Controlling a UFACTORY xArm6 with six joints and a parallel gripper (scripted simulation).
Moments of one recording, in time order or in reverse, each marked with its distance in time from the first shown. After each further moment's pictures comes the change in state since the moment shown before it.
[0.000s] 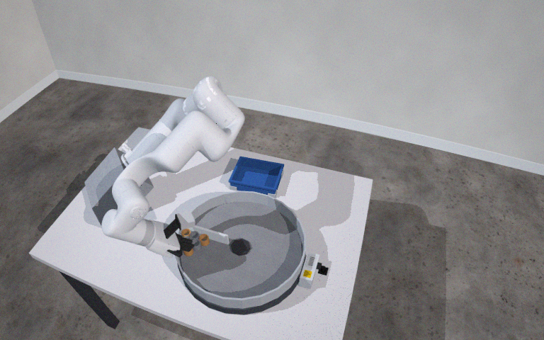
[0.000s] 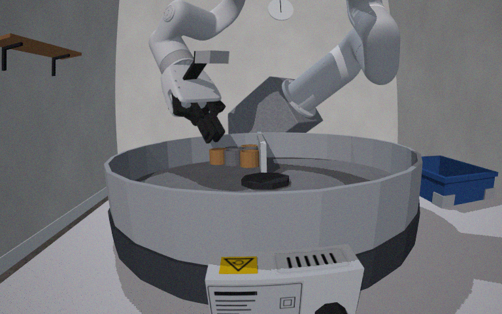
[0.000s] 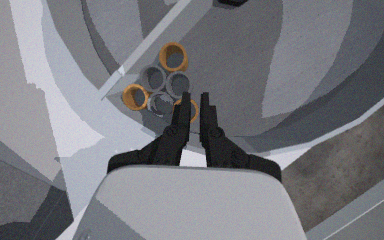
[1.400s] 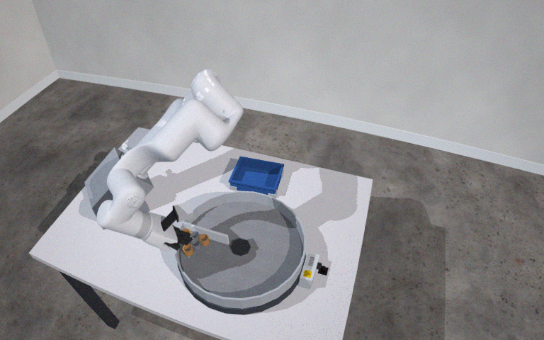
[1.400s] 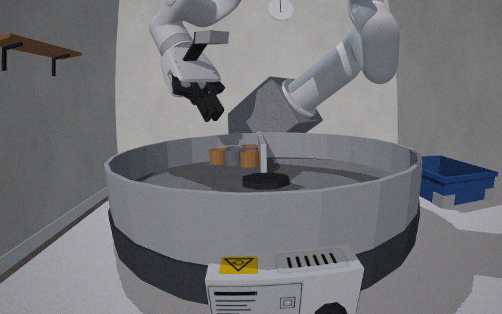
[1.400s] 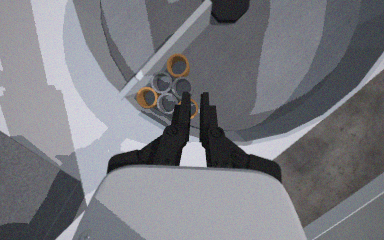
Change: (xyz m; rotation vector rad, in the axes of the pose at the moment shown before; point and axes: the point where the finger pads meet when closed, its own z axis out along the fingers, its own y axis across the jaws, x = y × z) arm 0.024 0.000 -0.029 0.000 0.000 0.000
